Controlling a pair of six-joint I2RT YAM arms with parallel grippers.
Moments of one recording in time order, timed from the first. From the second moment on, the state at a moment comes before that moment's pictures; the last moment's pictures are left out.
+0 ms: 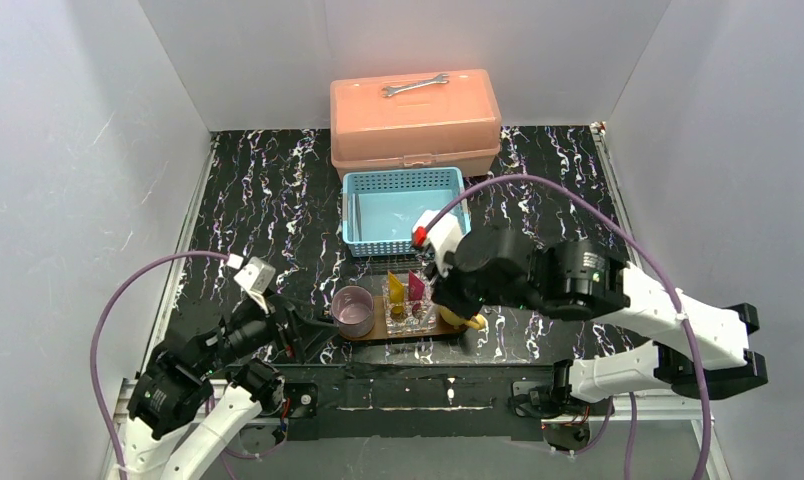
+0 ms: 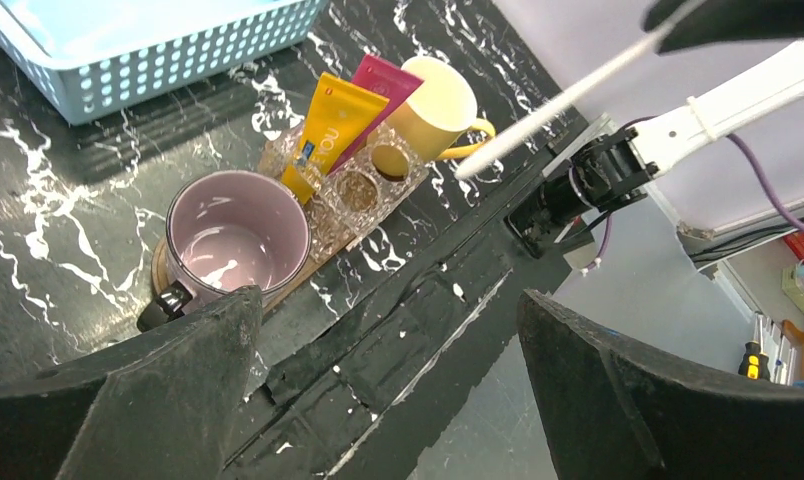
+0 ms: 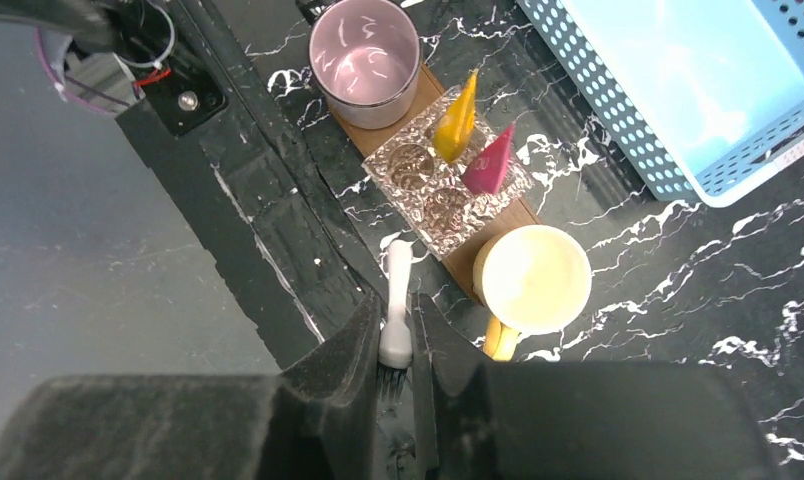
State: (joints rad) left arm -0.56 0.22 0.82 -0.85 0.35 -0.41; right arm 1.32 1.19 1.62 -1.13 0.18 0.21
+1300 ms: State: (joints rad) left arm -0.56 0.28 0.76 -0.87 0.30 -0.44; right arm 1.57 1.14 1.32 -0.89 0.60 0.31
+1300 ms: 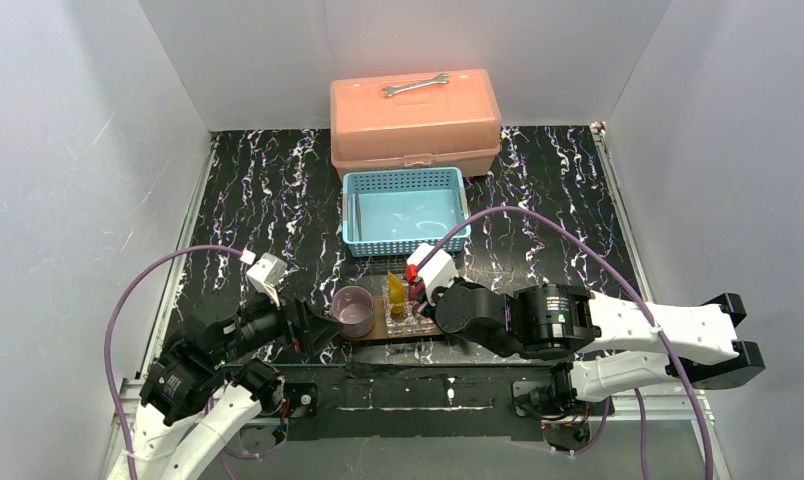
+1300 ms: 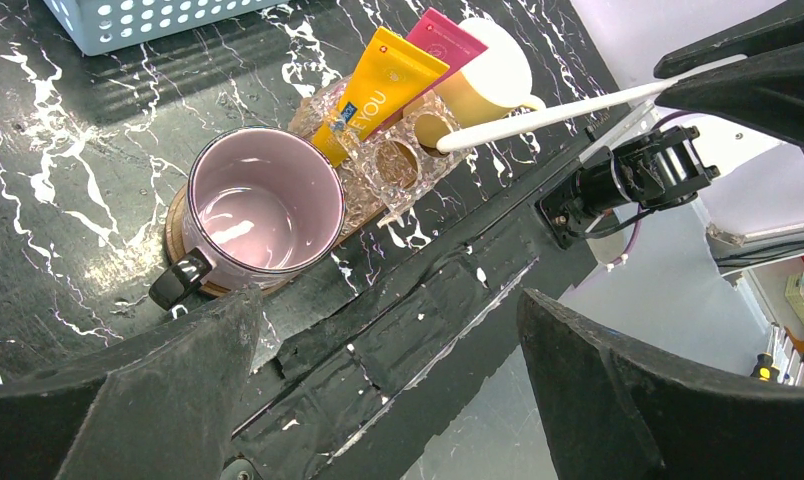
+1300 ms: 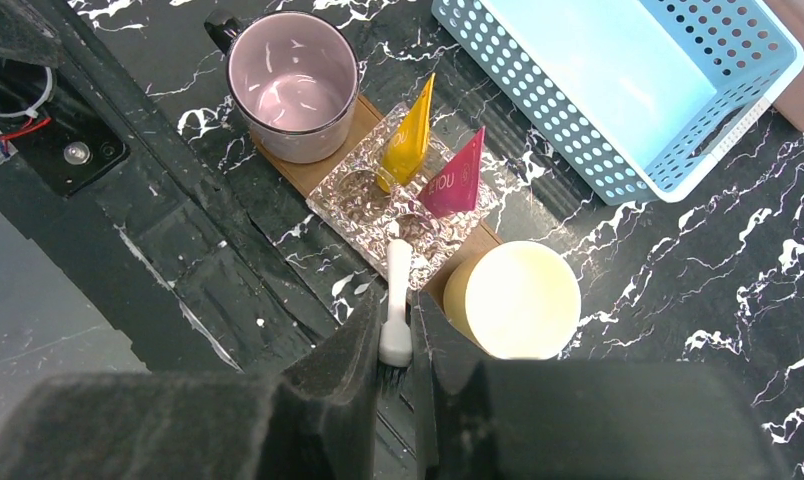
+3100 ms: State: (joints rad) left arm -0.56 0.30 0.75 -0.84 0.30 -0.44; right arm 1.57 0.95 0.74 -0.32 0.70 0.27
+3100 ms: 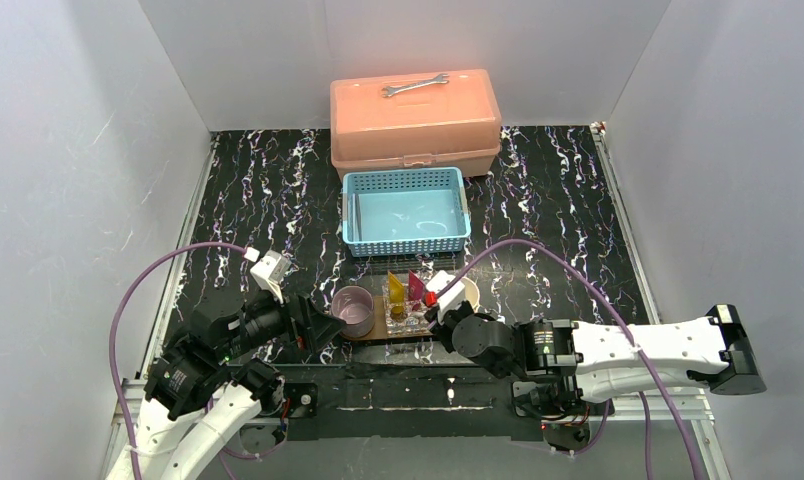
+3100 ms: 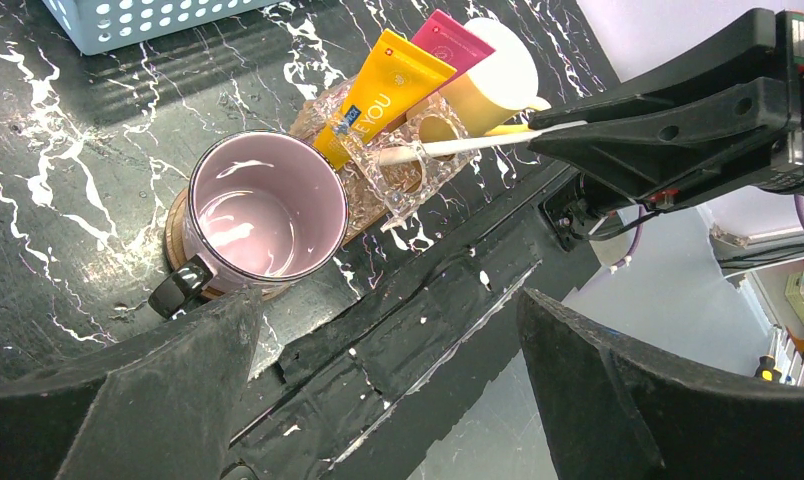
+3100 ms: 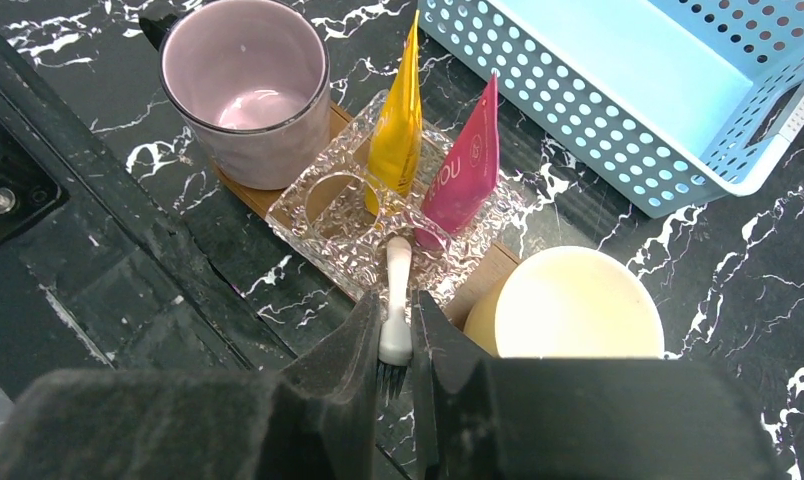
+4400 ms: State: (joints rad) left arm -0.56 0.30 0.74 -0.84 0.30 -0.44; right arm 1.57 0.92 0.73 -0.32 0.72 0.26
